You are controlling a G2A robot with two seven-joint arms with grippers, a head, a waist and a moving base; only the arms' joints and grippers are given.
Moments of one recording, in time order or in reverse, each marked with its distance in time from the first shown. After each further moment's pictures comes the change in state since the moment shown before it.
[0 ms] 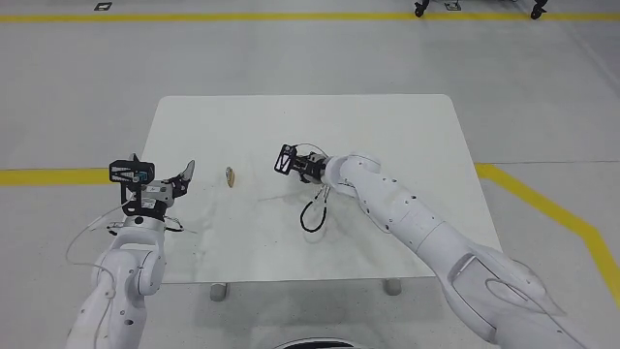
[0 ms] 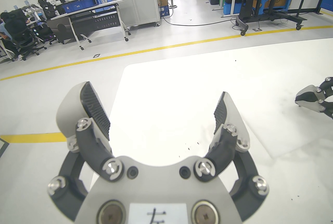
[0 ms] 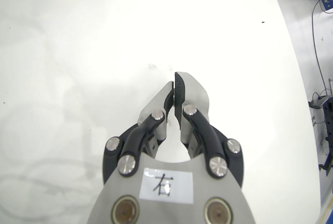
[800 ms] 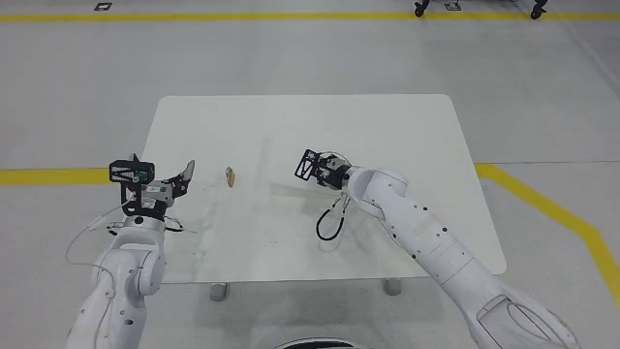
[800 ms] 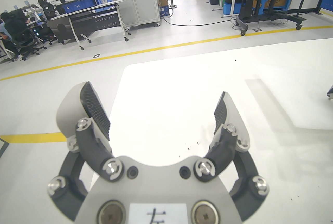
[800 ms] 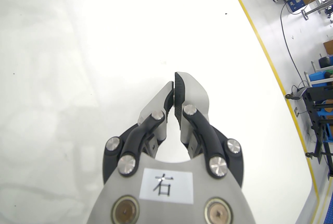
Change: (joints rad) left arm 0.000 0.000 0.000 0.000 0.000 0.000 0.000; right arm -0.252 0.123 0.222 -0.354 -0.162 0.023 0.011
